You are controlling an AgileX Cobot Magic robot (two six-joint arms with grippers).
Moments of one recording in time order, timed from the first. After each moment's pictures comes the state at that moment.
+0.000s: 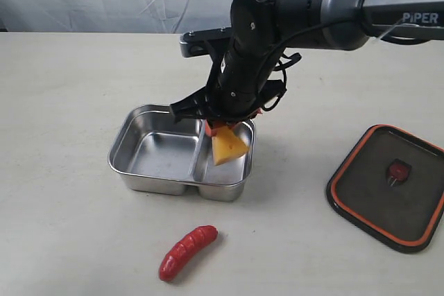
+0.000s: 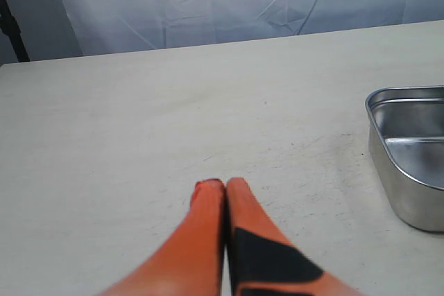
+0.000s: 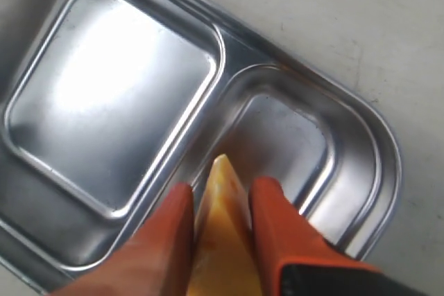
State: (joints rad) left arm -0.07 0.00 0.00 0.04 0.33 0.00; right arm 0.82 1.96 -1.41 0.10 0.77 0.16
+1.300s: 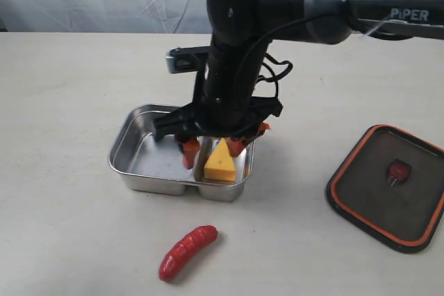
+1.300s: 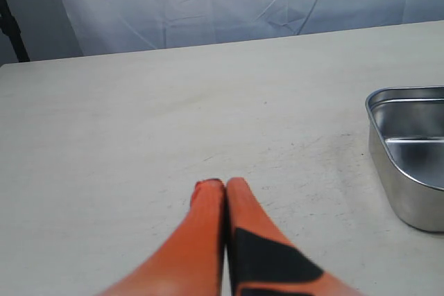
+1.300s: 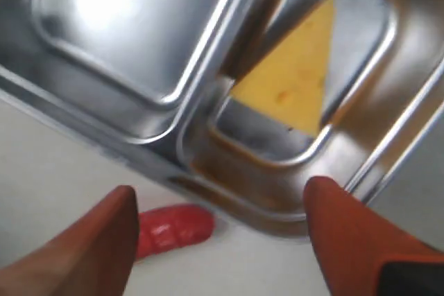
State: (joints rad) left arm -0.07 0.00 0.00 0.04 0.33 0.00; right arm 0.90 1.96 -1.49 0.18 1.07 0.25
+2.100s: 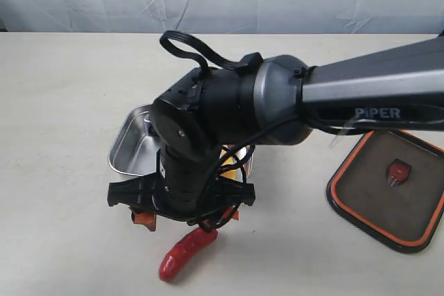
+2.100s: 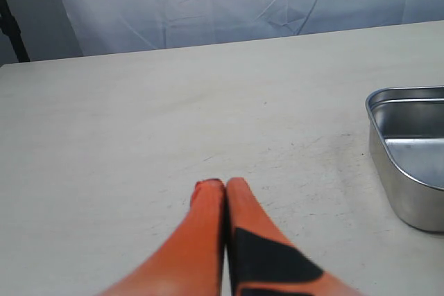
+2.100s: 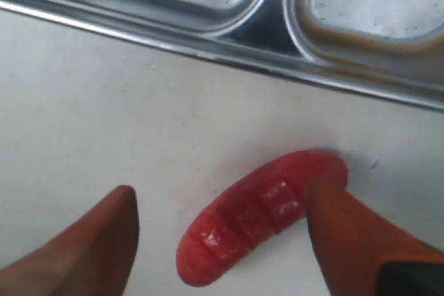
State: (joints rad) left arm -0.07 0.00 0.00 0.04 0.33 0.00; right arm 1.15 1.95 -1.28 0.07 0.80 0.85
